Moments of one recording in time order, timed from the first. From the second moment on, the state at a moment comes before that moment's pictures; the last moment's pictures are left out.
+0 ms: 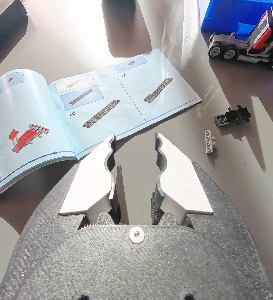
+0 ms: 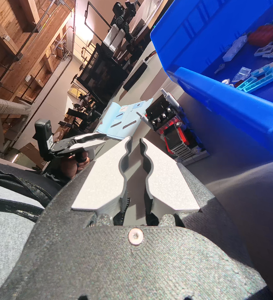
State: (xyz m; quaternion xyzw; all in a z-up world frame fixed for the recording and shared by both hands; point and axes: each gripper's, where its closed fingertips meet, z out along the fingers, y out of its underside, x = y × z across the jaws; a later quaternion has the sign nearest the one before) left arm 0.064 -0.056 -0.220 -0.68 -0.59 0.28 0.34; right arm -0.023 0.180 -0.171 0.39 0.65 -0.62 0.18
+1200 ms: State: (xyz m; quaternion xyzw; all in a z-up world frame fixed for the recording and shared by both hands) left arm 0.065 -0.055 -0.222 -0.68 -0.59 0.26 0.35; right arm -0.023 0.178 -0.173 0.39 0.66 -0.62 0.18
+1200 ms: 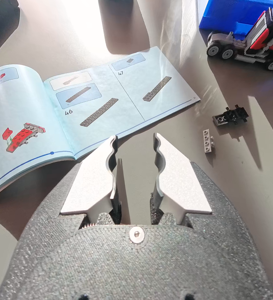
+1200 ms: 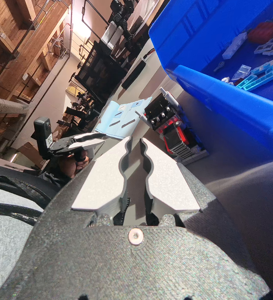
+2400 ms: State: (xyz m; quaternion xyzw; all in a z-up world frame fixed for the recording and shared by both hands) left arm 0.063 -0.059 -0.223 -0.67 -0.60 0.27 0.34; right arm -0.011 0.186 -0.163 0.37 0.64 -0.63 0.23
